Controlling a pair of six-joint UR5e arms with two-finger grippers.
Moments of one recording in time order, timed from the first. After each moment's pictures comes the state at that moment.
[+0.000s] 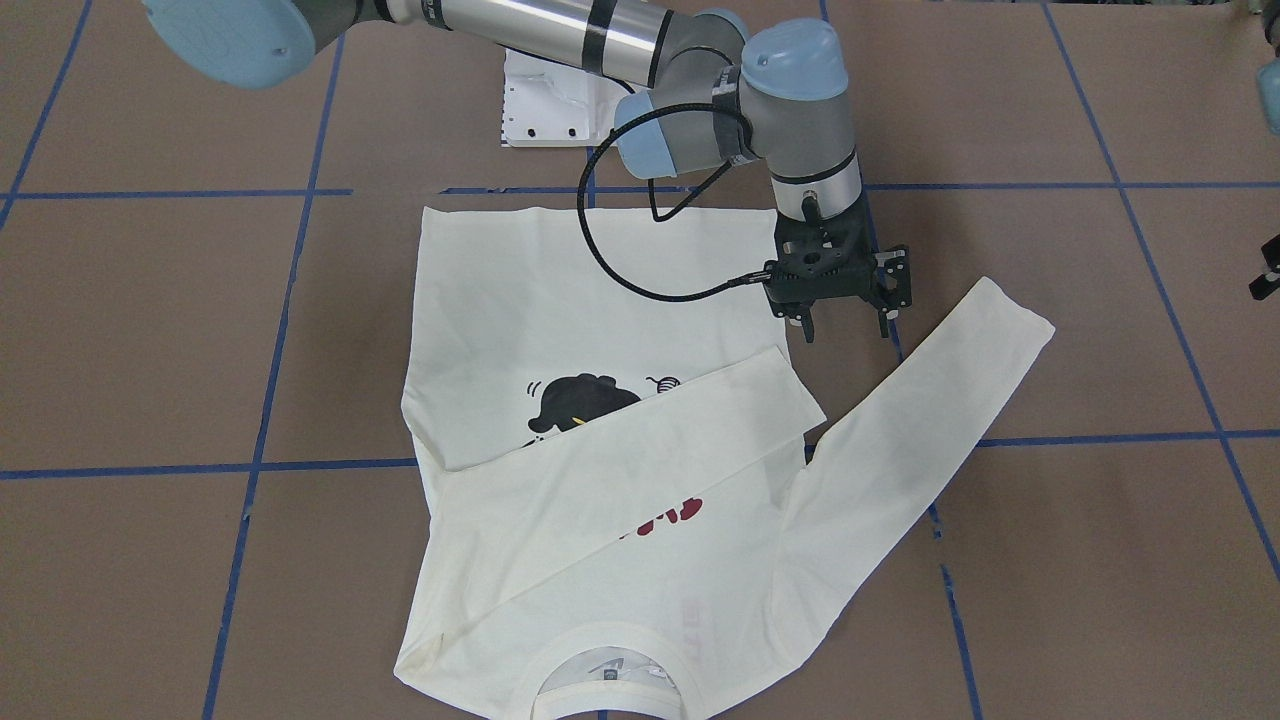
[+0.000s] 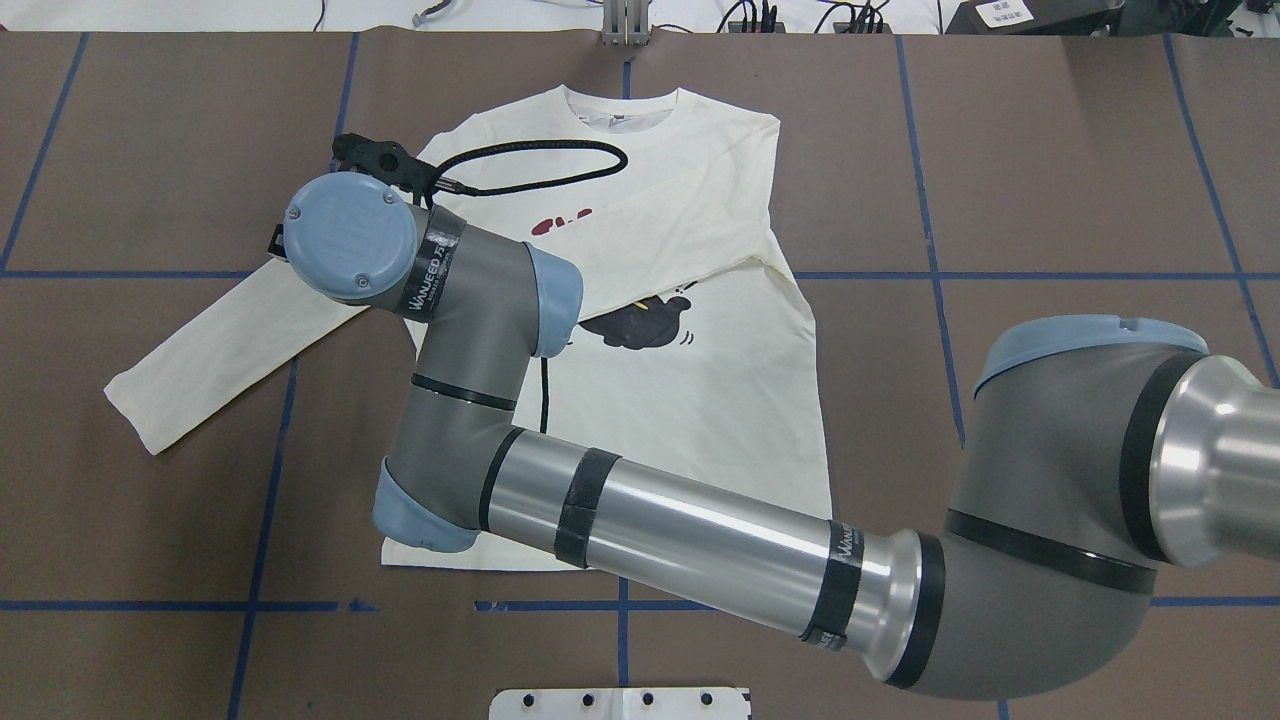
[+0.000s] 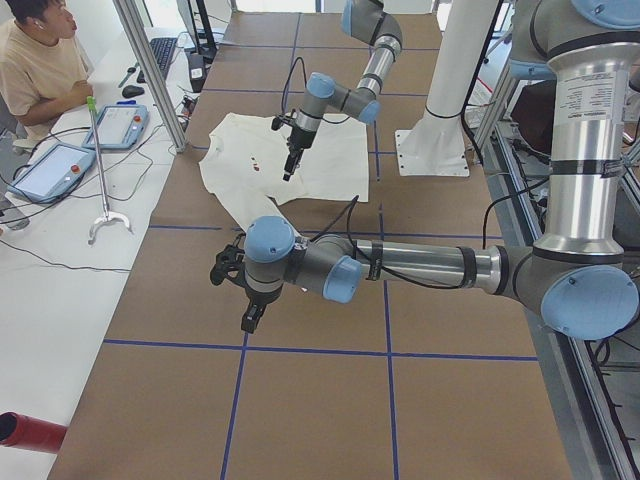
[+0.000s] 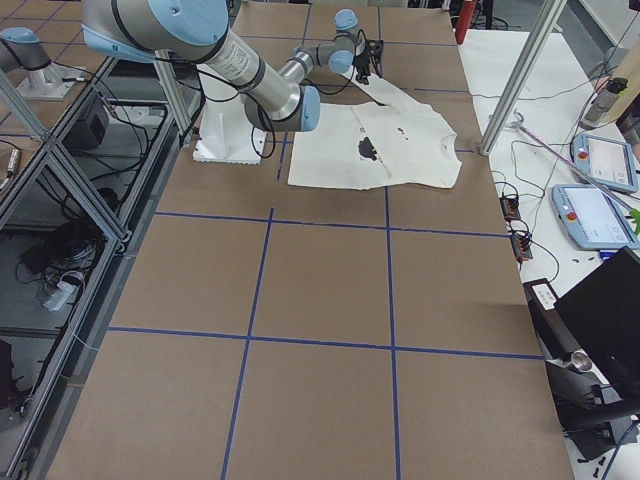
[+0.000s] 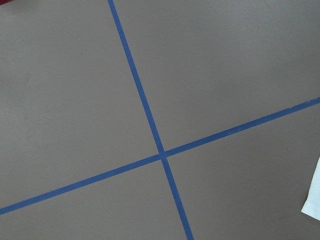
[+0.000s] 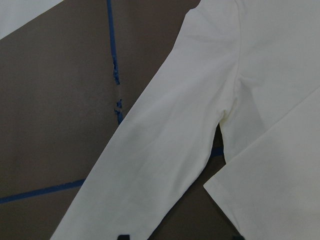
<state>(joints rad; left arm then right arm) -1.38 -1.53 -1.64 -2.00 -2.37 -0.26 0.44 -0.30 0.98 -1.03 1.60 1.62</state>
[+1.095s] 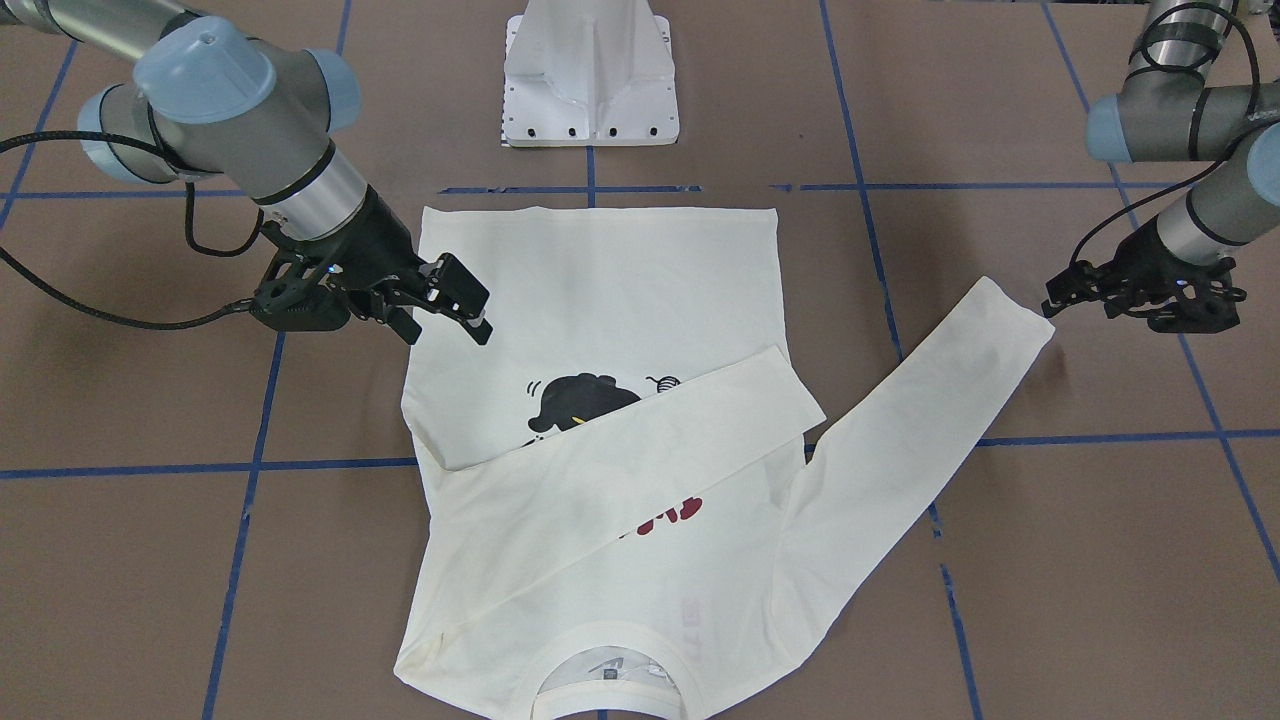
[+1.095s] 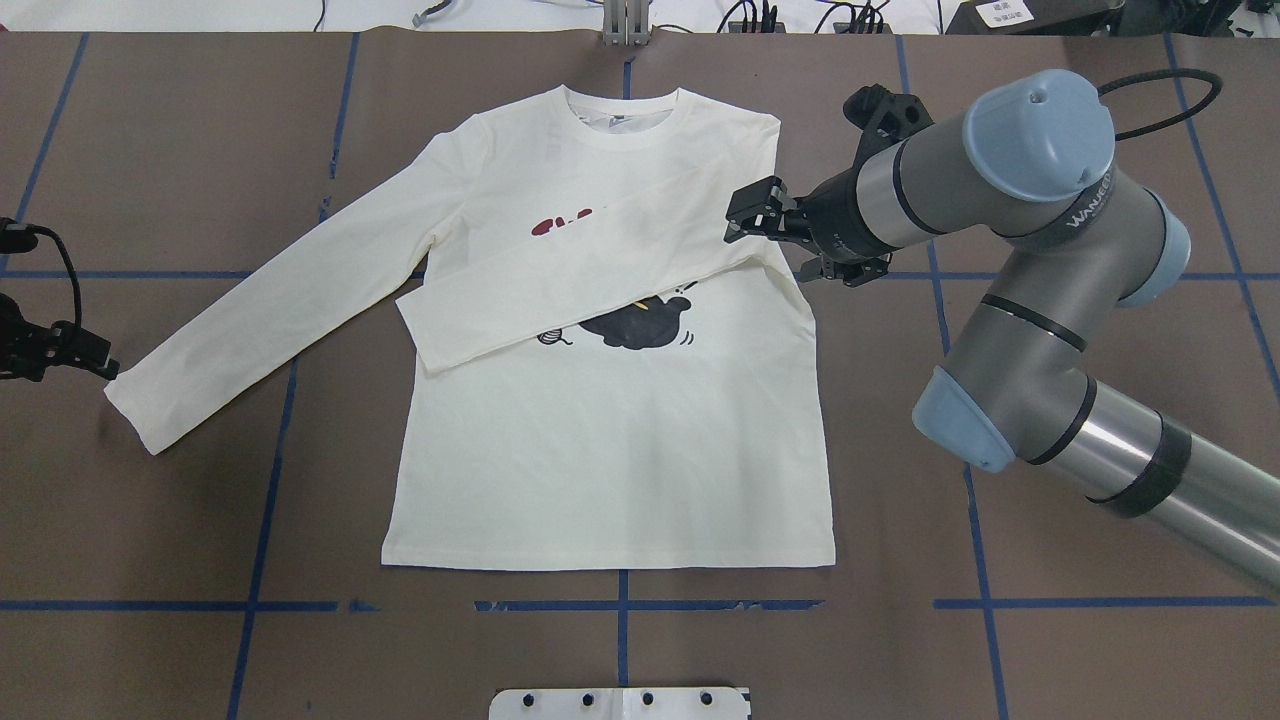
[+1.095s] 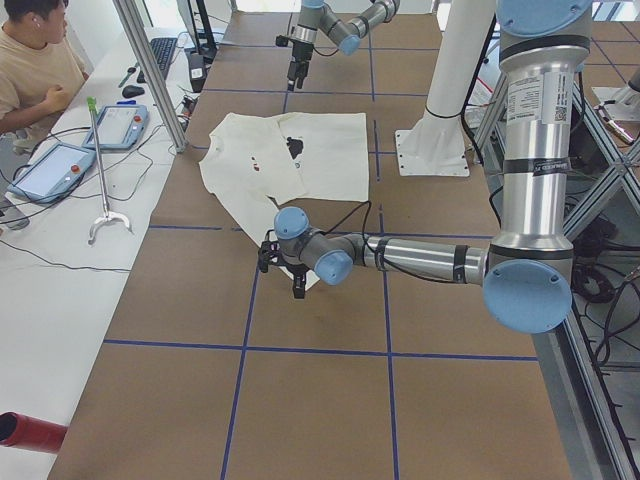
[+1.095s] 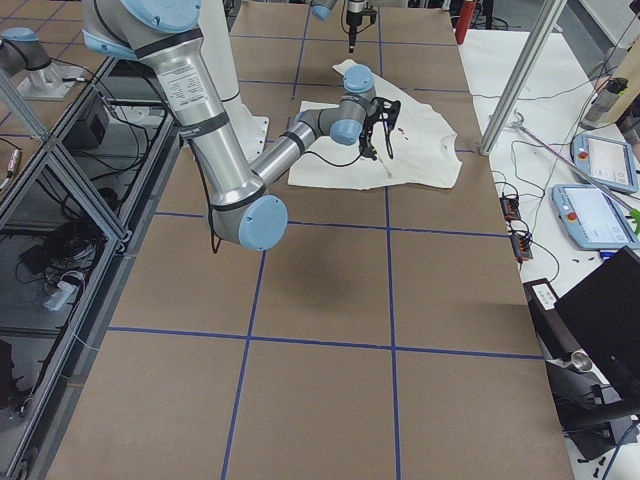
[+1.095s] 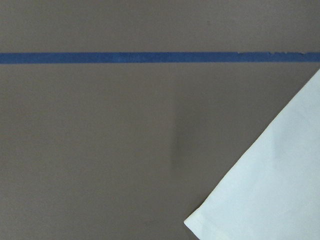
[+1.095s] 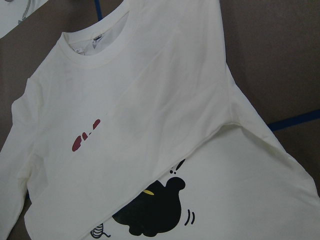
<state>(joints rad) -1.02 -1.54 -1.60 -2.09 -2.29 -0.73 0.76 -1.10 1.75 -1.07 2.03 1.54</state>
